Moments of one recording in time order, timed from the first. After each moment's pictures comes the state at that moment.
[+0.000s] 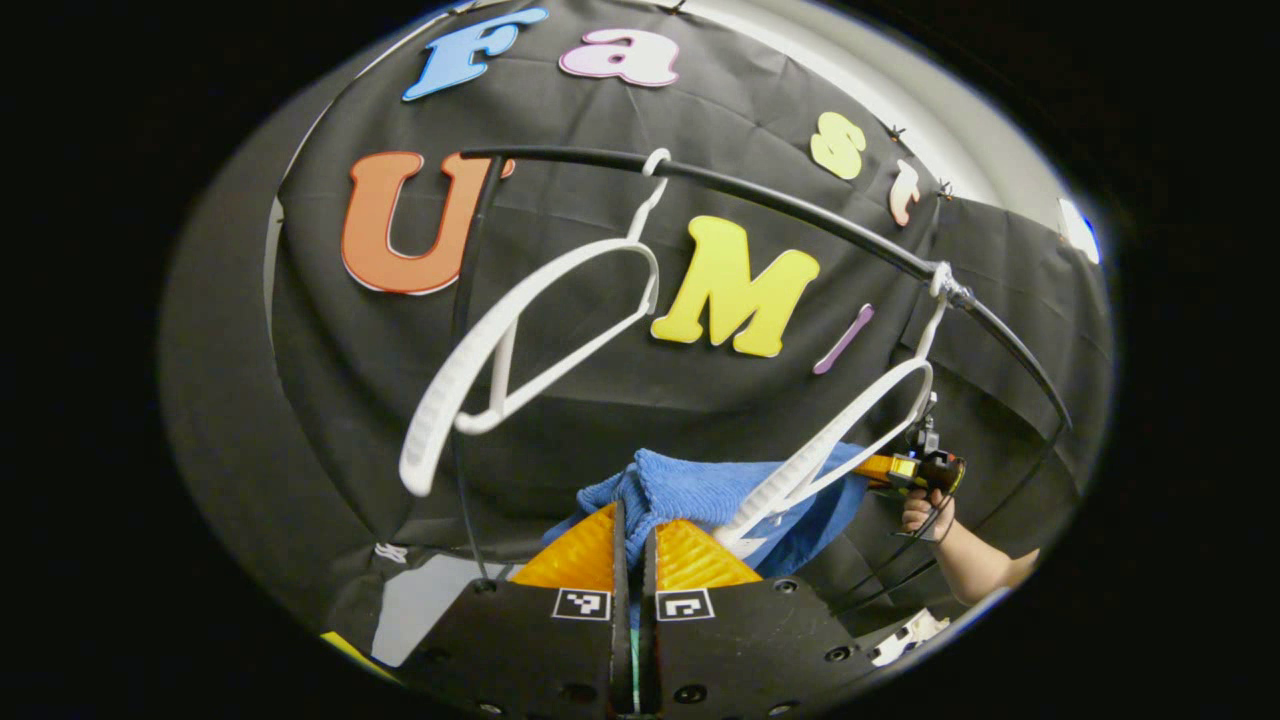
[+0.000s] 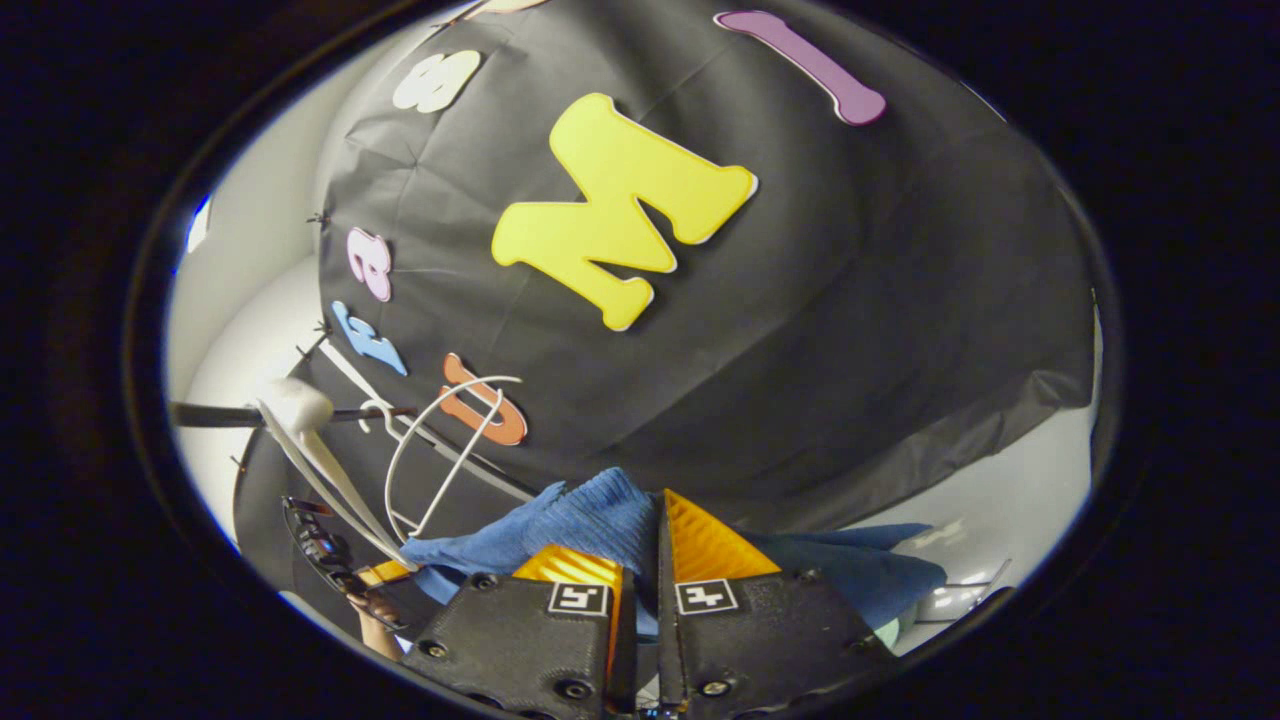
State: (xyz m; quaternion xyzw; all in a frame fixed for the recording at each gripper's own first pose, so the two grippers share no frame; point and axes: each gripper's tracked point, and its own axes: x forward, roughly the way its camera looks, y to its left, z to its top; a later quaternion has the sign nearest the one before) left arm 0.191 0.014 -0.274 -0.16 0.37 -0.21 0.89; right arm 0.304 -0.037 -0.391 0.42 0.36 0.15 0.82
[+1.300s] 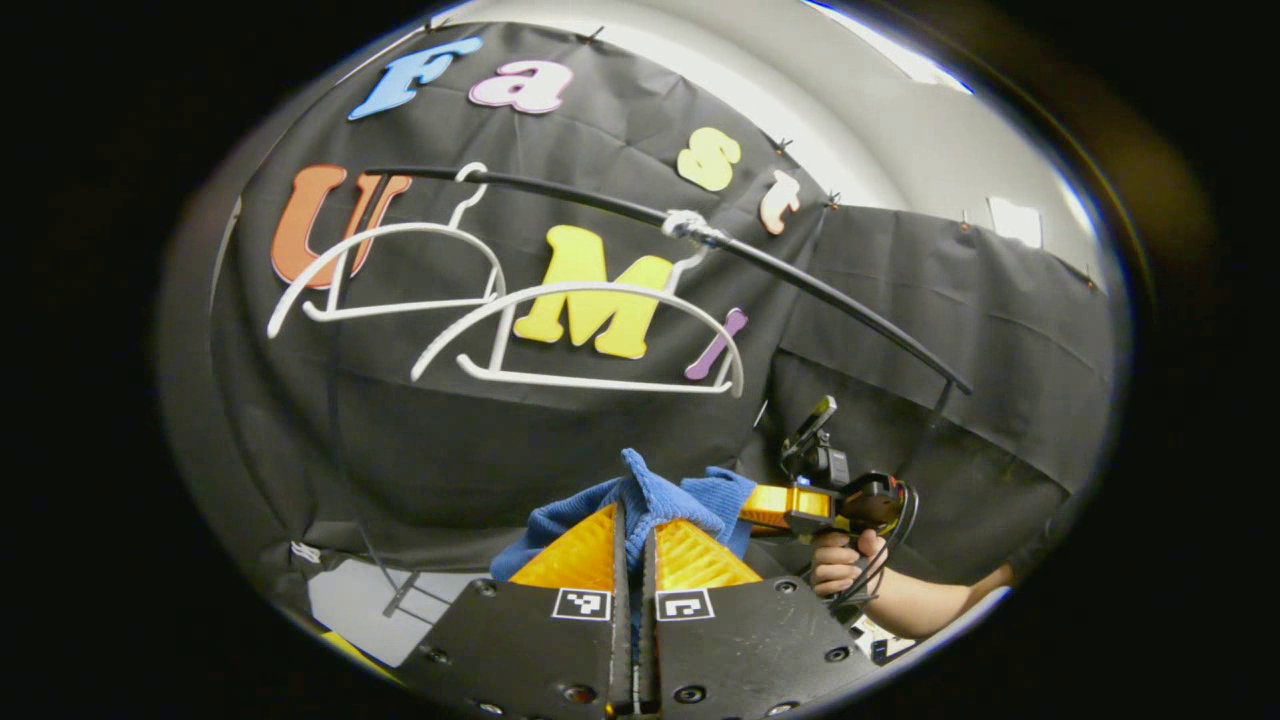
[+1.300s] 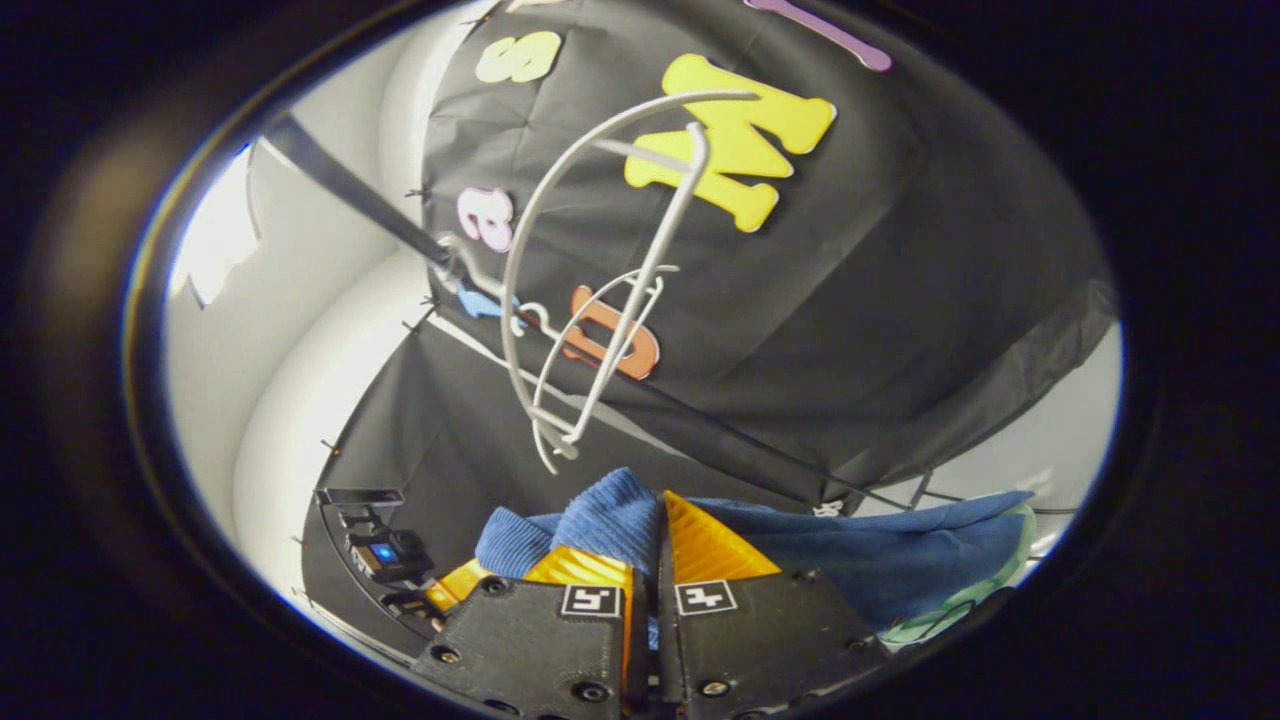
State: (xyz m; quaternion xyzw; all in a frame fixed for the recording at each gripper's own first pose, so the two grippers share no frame) left arm 0.059 -0.114 -0.198 -0.20 0.27 -0.34 0.88; right arm 0.149 0.120 -0.289 0.49 0.33 0.28 0.75
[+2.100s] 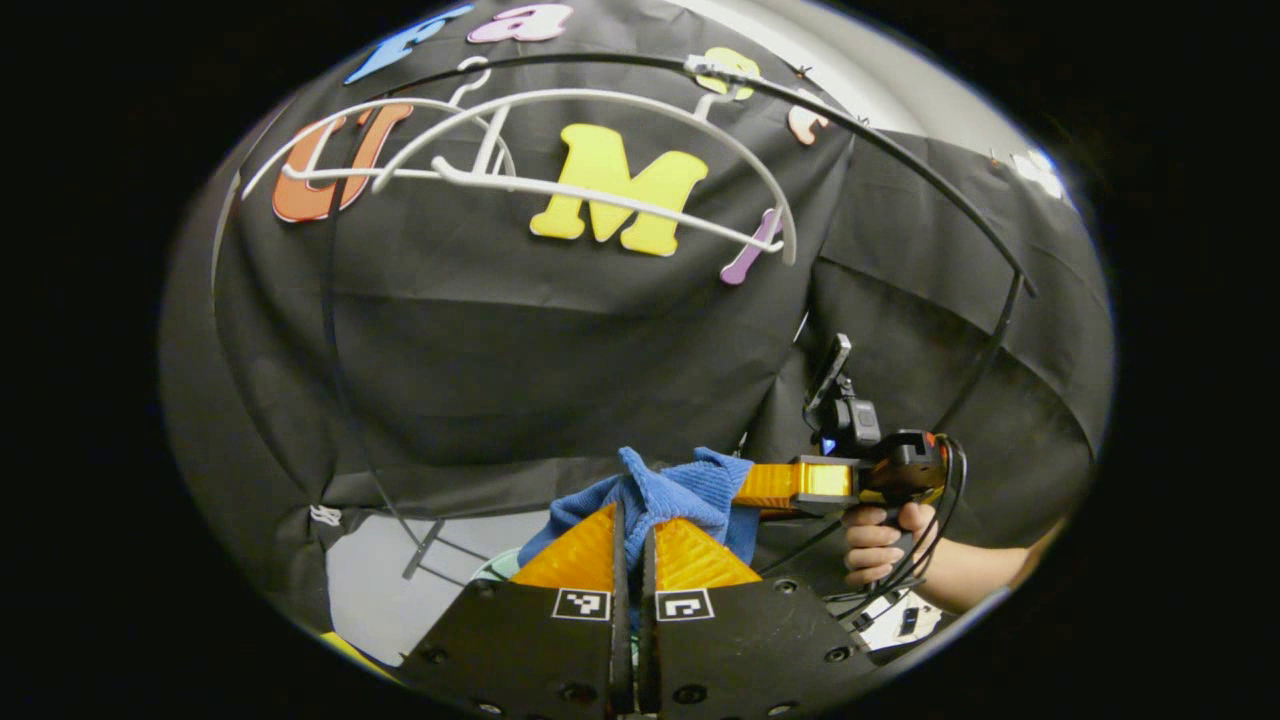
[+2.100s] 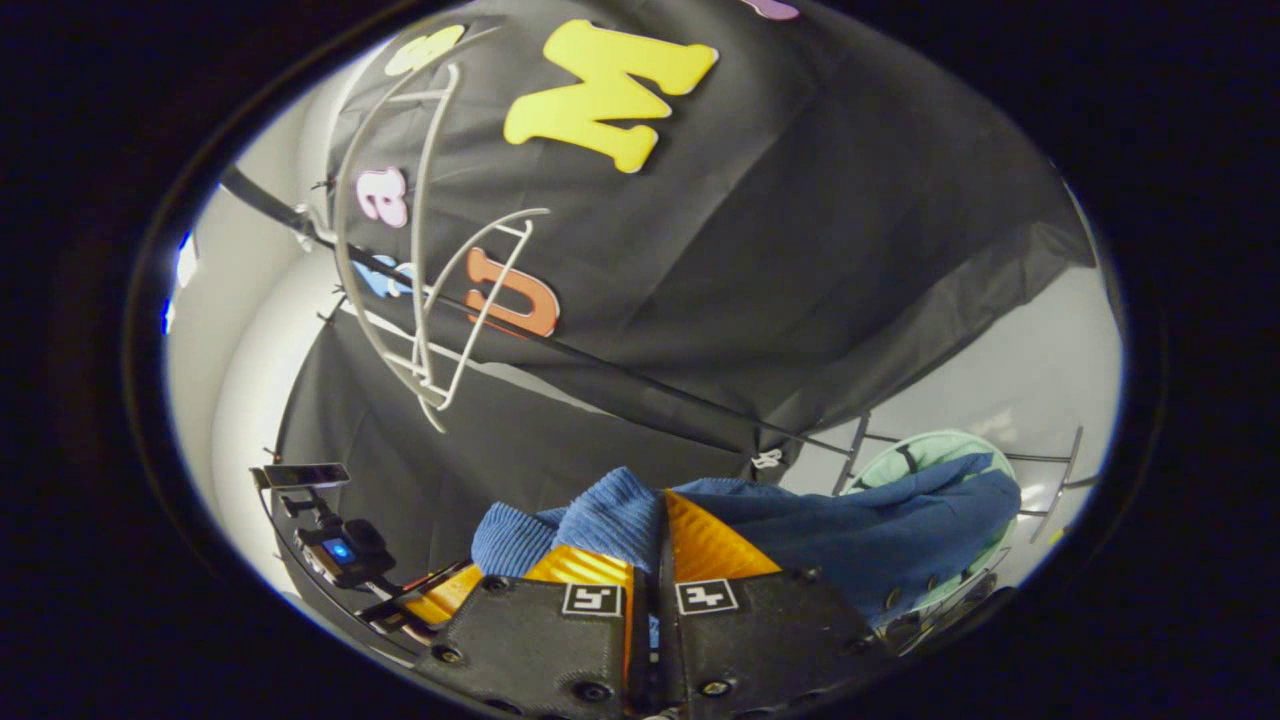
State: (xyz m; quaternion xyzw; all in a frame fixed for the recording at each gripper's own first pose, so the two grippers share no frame) left arm 0.029 -0.146 -0.349 -0.14 0.41 -0.30 0.85; right arm 0.117 0.117 -0.451 0.48 0.45 0.19 0.73
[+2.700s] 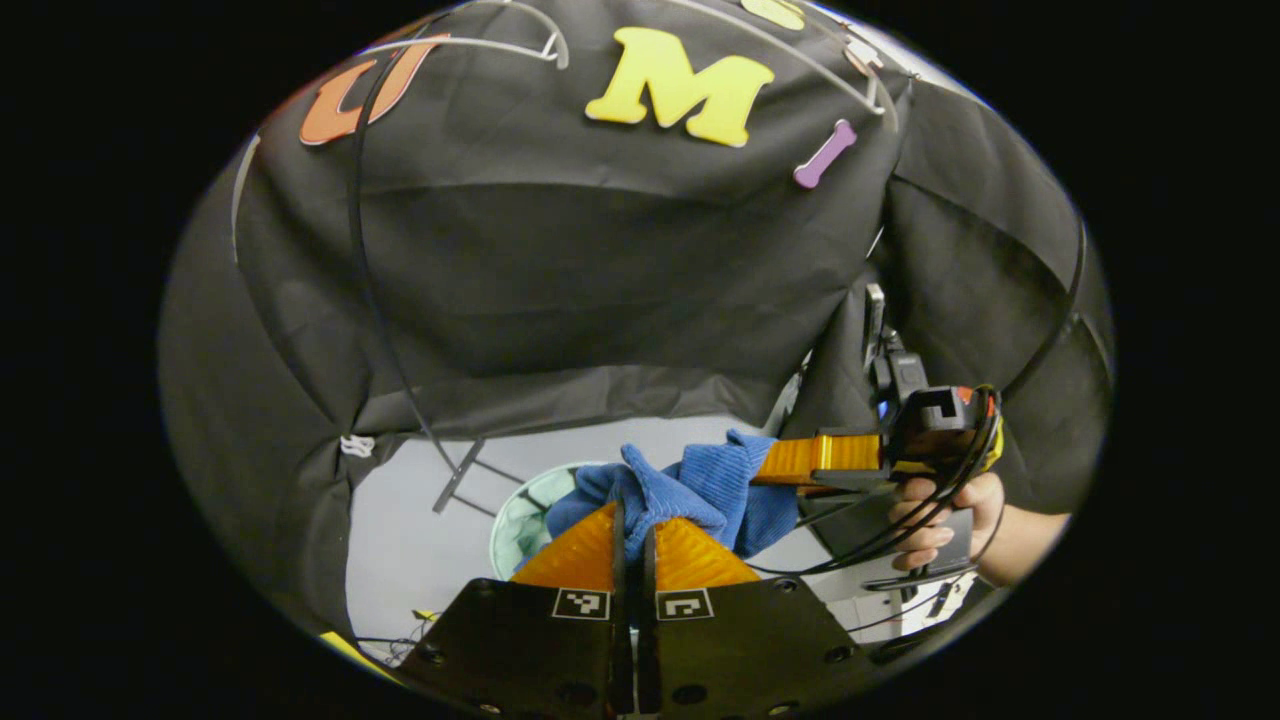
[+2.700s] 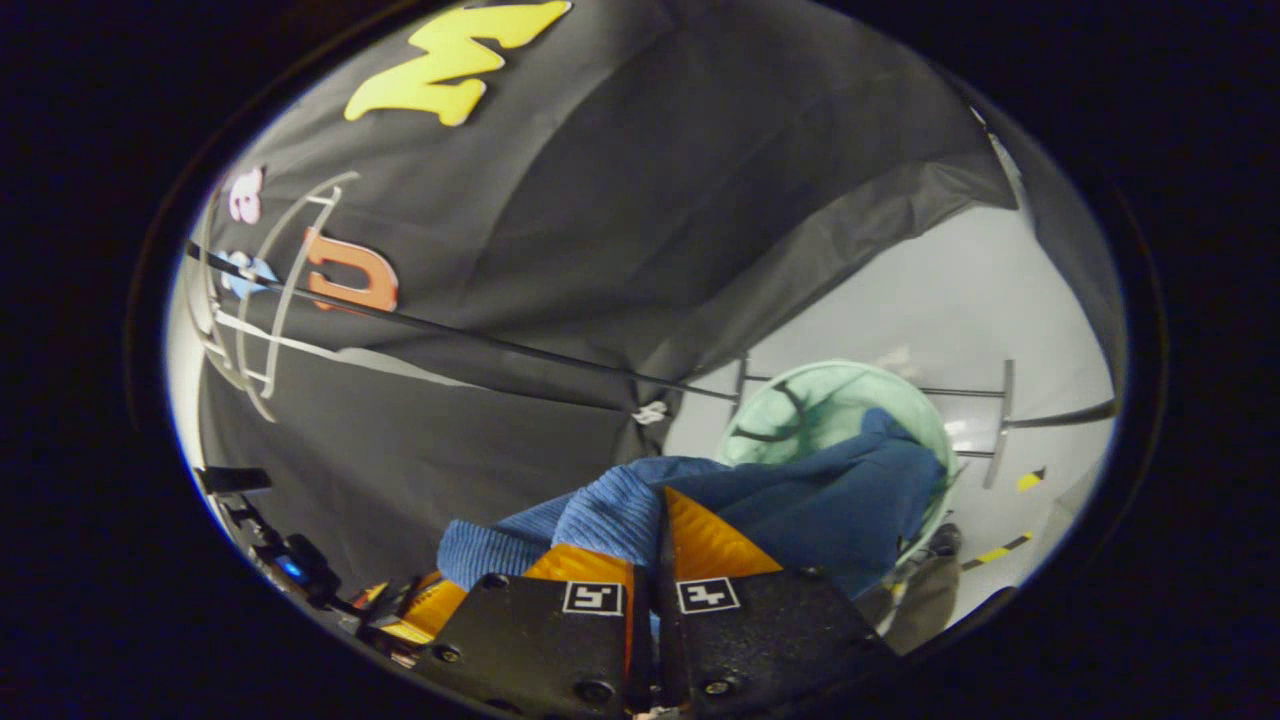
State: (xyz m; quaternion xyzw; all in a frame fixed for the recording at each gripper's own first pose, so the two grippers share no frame) left arm -0.017 -0.143 -0.467 -0.08 0.54 -0.23 0.80; right arm 0.070 0.101 -0.618 0.39 0.59 0.03 0.70
